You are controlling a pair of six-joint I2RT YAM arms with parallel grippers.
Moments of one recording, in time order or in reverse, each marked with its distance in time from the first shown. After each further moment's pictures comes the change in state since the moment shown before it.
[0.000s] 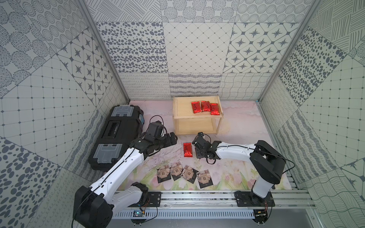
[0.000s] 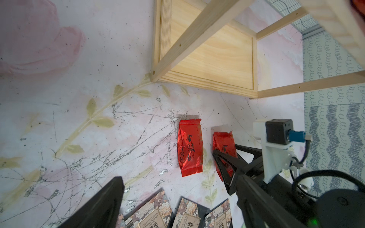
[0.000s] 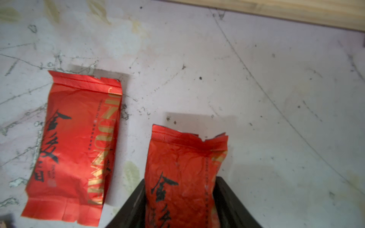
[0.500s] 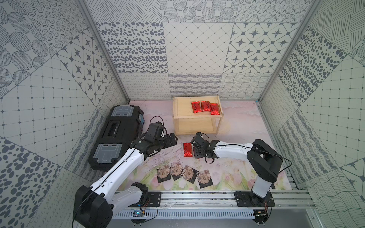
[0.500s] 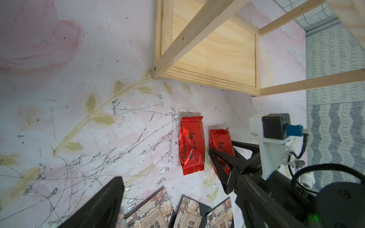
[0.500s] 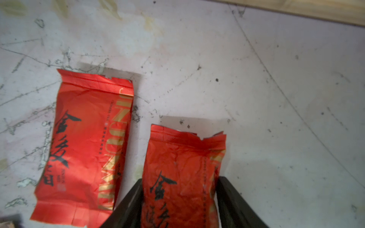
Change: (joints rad) left arm 0.000 0.001 -0.019 0.004 0.009 0.000; right arm 0.001 0.055 0.046 -0.003 -0.038 -0.018
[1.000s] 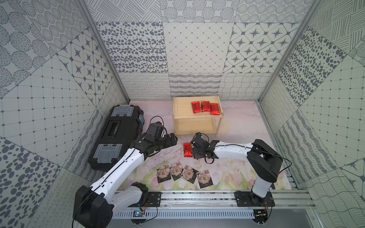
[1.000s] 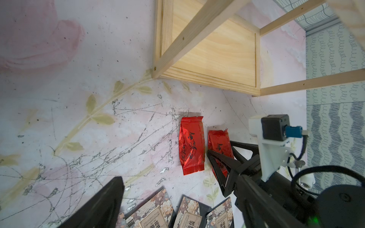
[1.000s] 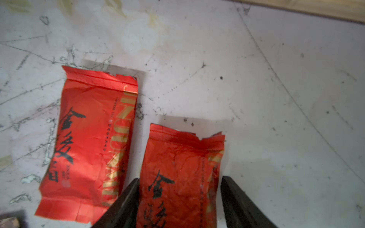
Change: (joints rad) left arm 0.000 0.000 0.000 0.000 0.000 0.000; right arm 0.006 -0.001 0.001 0.000 -0.009 0.000
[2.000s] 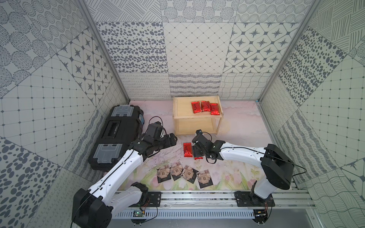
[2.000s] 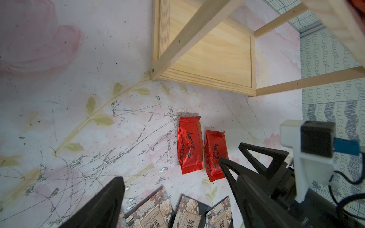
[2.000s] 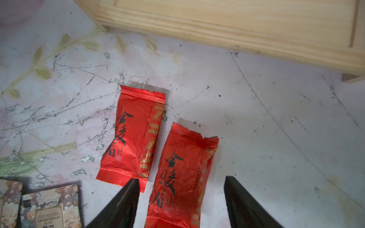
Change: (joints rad) left arm 0.000 -0.023 -0.005 0.001 0.001 0.003; right arm 0.027 -0.126 -0.013 -0.010 0.019 -0.022
